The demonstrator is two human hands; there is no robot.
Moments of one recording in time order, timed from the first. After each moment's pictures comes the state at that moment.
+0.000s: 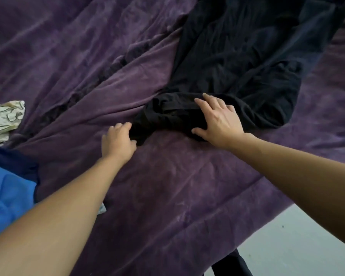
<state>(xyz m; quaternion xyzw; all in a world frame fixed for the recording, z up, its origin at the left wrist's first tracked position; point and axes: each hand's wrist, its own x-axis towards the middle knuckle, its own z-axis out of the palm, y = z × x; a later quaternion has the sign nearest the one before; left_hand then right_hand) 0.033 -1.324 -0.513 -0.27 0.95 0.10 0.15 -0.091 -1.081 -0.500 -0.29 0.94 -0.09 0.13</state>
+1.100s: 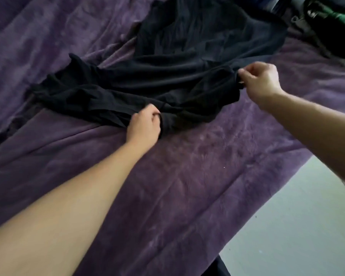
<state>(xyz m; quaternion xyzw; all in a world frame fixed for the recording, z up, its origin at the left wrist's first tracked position) -0.093 -1.214 -0.505 -0.17 0.92 0.34 0.04 -0.232 -0.967 -0.464 0.09 0.91 -0.41 0.06</state>
